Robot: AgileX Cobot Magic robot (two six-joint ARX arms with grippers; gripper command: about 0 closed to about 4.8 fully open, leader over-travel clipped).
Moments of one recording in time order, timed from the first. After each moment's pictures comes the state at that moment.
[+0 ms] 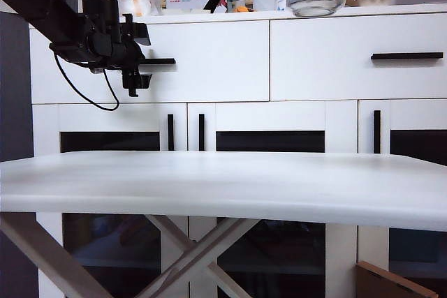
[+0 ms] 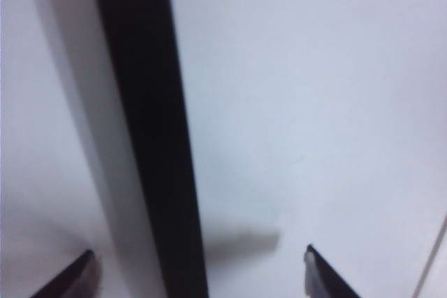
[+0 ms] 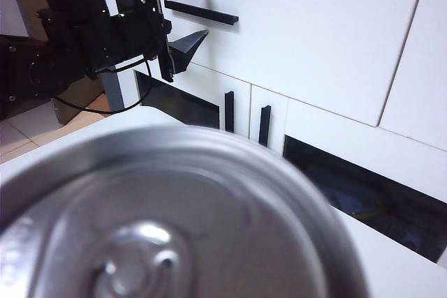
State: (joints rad) left arm -0.15 2.46 2.20 0.43 0.07 -1.52; right arm 0.48 1.15 0.90 0.14 -0.13 0.00
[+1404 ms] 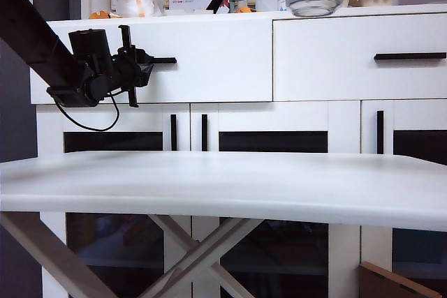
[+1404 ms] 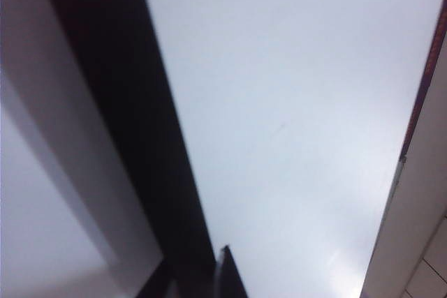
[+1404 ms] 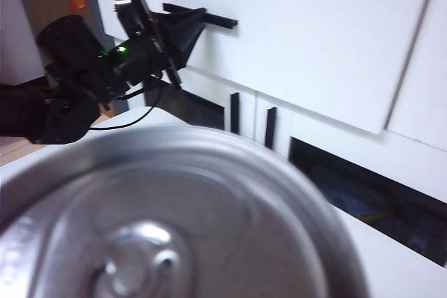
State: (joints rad) left arm -0.13 2.58 2.14 0.92 0.26 -1.44; right arm 0.48 1.15 0.90 0.14 -0.13 0.00
